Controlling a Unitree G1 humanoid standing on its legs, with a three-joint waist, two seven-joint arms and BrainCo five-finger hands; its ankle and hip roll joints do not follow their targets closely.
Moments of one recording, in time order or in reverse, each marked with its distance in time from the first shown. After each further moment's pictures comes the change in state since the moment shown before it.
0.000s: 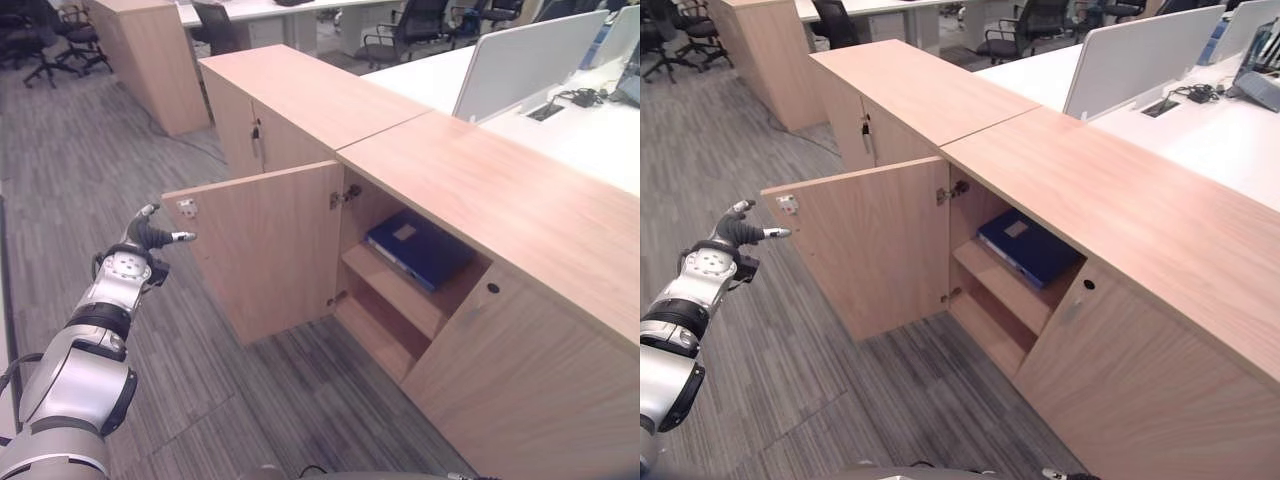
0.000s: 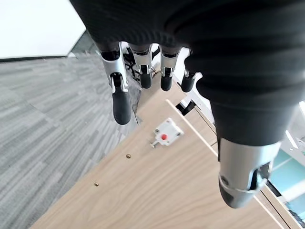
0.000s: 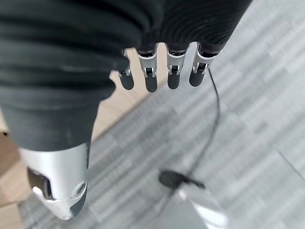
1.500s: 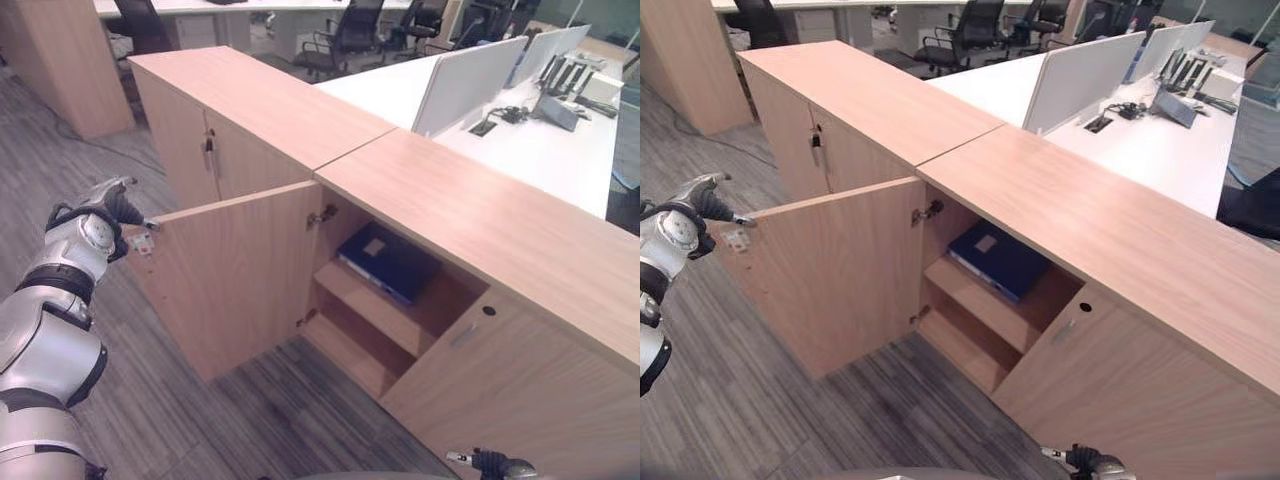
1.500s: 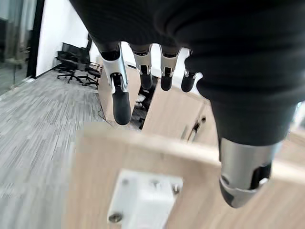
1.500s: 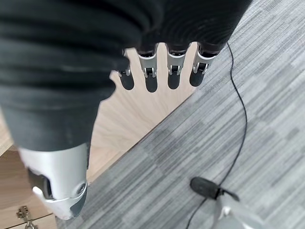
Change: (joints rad) left arm -0.257 0.131 -0.381 0.136 0.401 0.002 -0.080; right arm -0.018 -0.027 0.074 -0.086 -0.054 -0.009 0.053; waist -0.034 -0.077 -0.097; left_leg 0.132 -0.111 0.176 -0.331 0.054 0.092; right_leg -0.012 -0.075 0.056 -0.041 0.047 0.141
